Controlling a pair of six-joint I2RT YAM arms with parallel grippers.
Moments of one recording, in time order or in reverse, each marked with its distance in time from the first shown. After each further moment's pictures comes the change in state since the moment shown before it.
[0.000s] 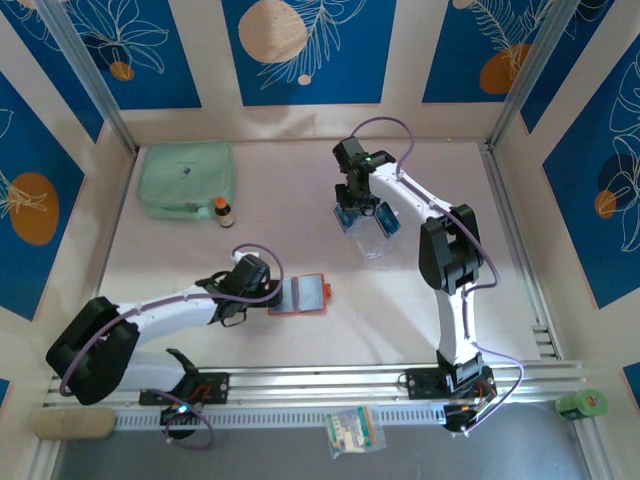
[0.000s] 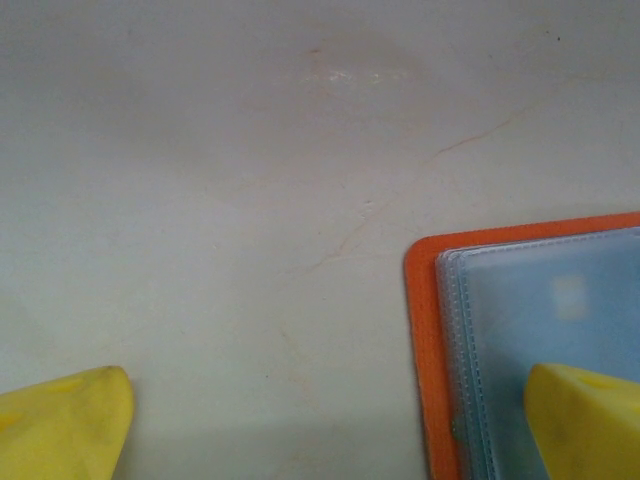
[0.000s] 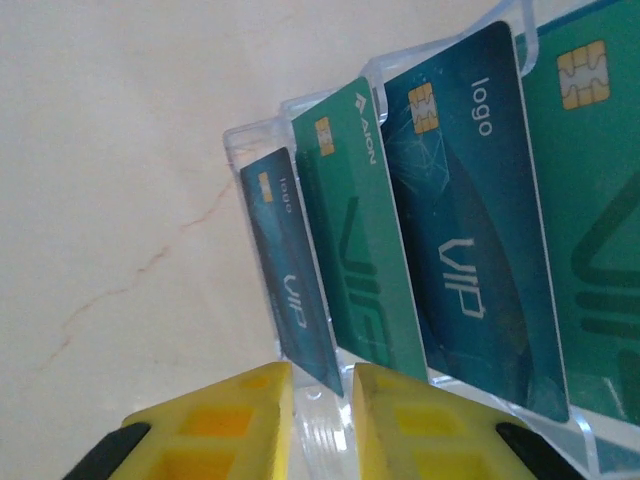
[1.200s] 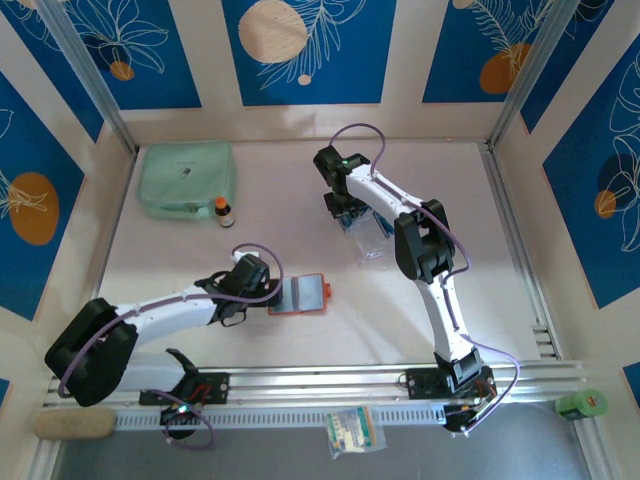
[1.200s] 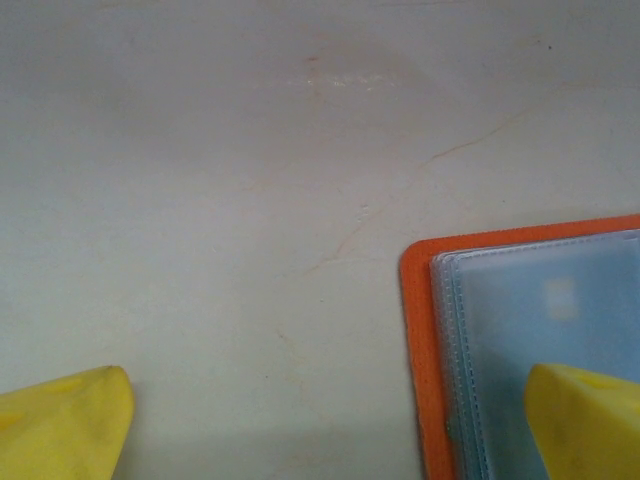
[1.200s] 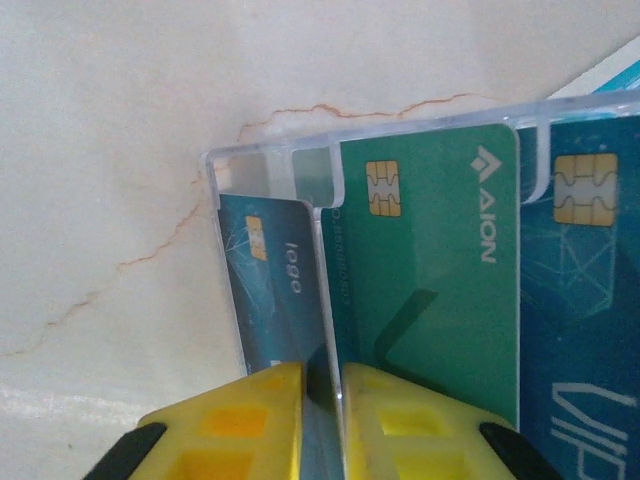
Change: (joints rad) left arm 0.000 -0.010 0.000 -0.001 0.000 0.000; right arm 0.048 0.203 0.185 -0.097 0.127 -0.071
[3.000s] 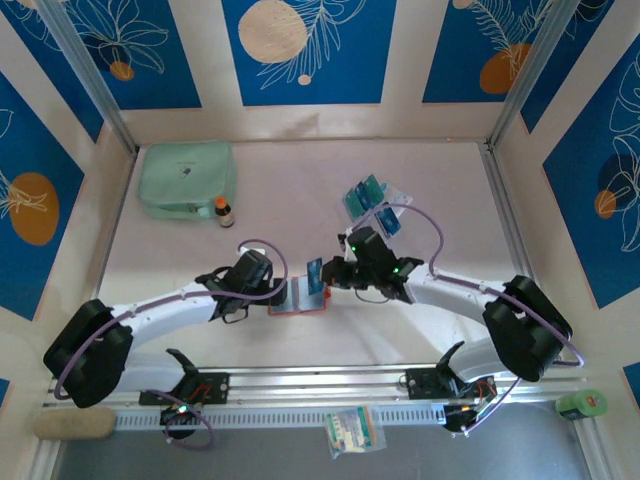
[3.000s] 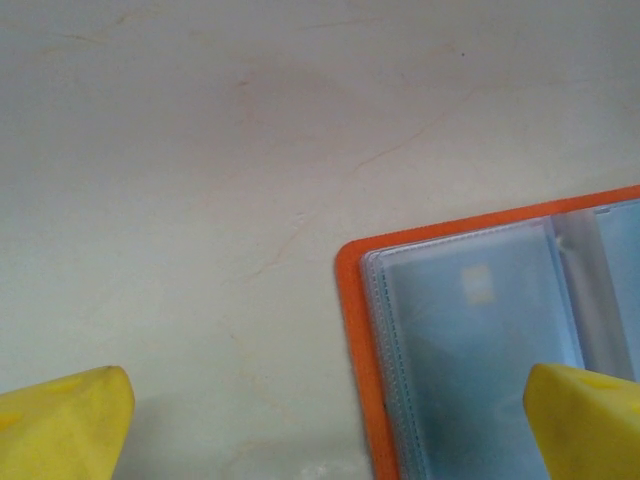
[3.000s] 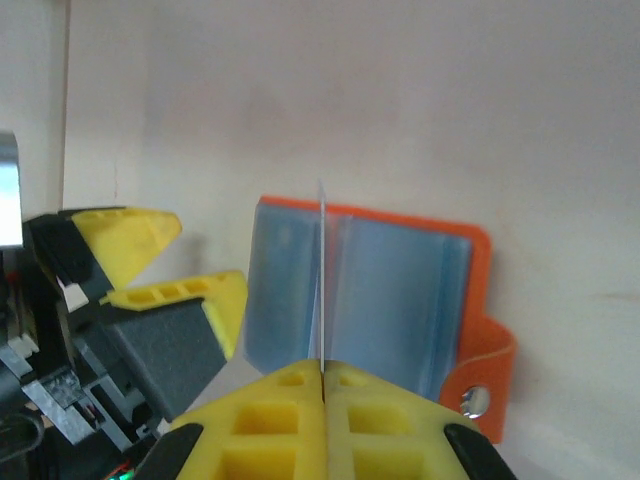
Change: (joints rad) left arm -0.024 -0.010 0.061 -0.072 0.029 0.053; right arm 0.228 -0.916 -1.358 1.068 -0.531 0.632
